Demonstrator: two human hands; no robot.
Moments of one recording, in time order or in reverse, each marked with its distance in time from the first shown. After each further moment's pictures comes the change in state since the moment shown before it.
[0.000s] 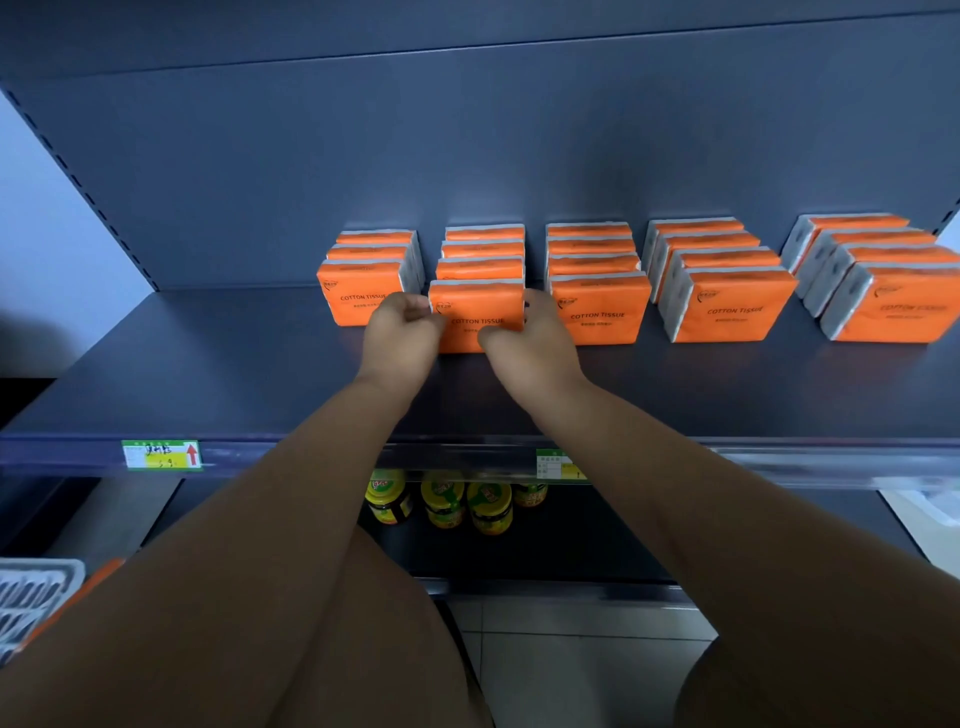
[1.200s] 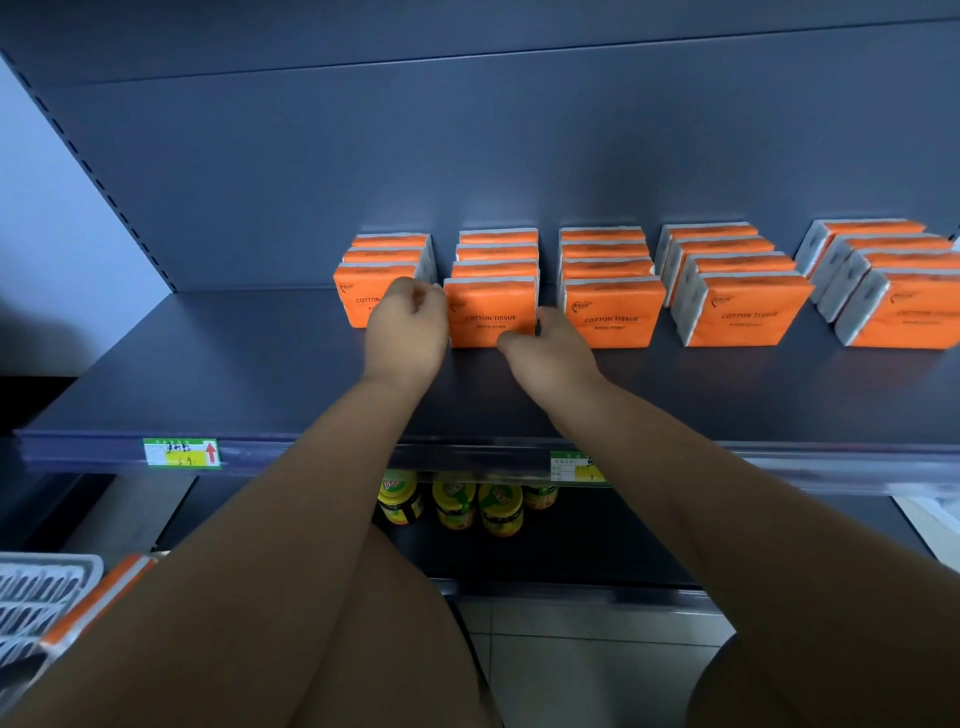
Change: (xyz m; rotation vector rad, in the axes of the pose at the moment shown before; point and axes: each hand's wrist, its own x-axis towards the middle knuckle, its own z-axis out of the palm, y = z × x) left_hand -0.009 0.018 -0.010 0.165 0.103 0.084; right_hand -0.007 -0.011 -0.004 -0.178 -0.058 0.127
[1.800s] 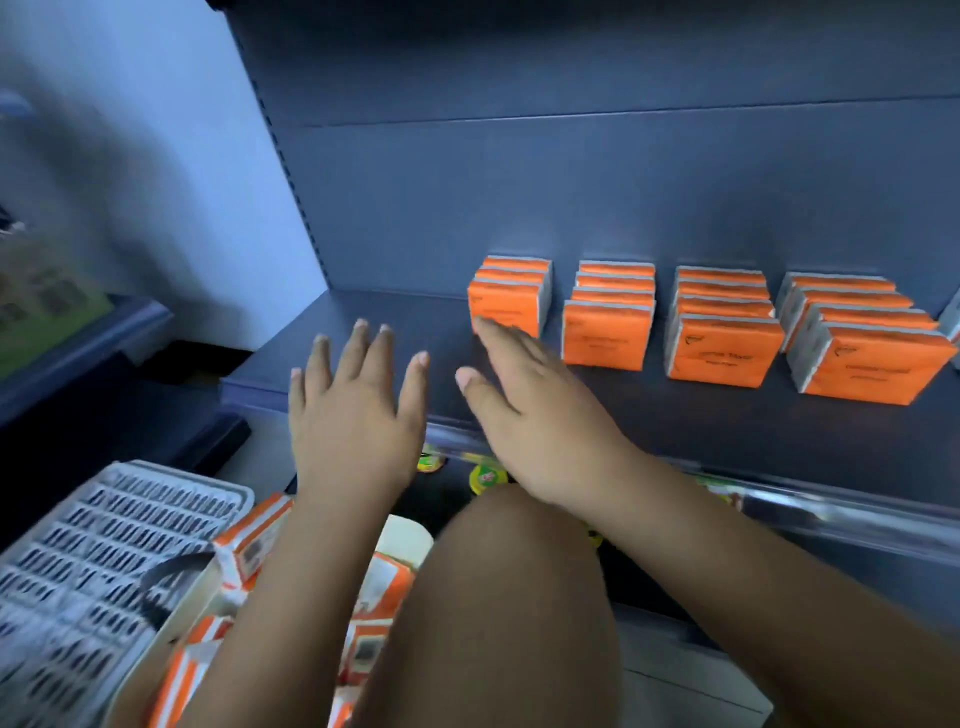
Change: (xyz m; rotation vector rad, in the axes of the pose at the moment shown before) left_hand -0.122 -0.024 -0.165 0.818 0.288 0.120; right_hand -0.126 -0.068 0.049 -0.407 -0.265 -0.707
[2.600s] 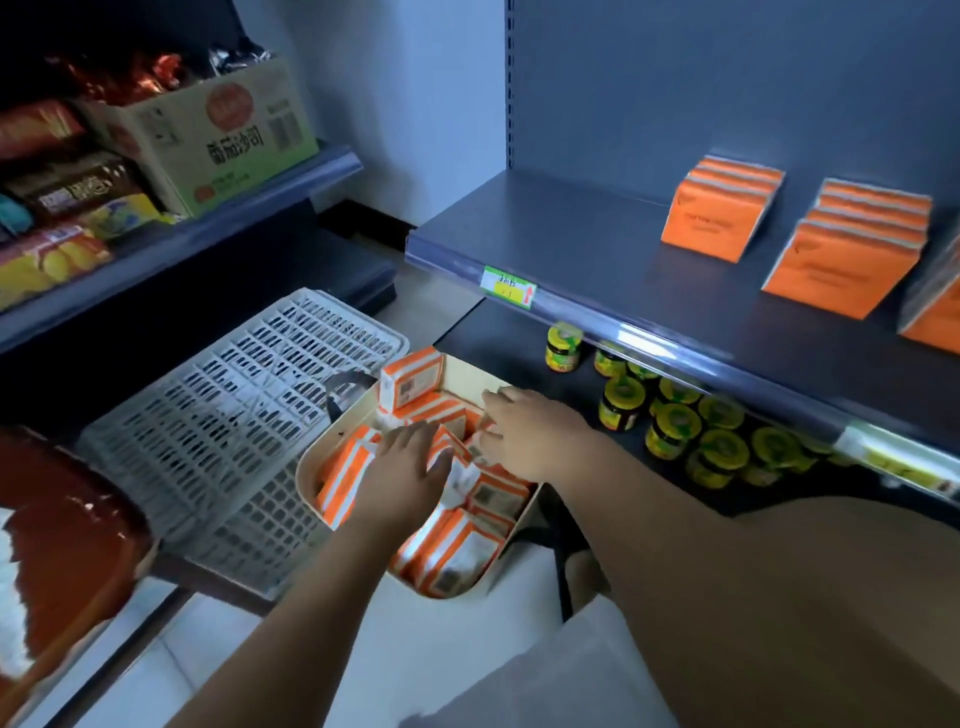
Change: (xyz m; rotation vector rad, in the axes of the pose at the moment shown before) left_hand -0.170 -0.201 0.054 -0.069 -0.407 -0.315; right_hand -0.026 -0.031 0.207 -0.369 -0.694 -0.140
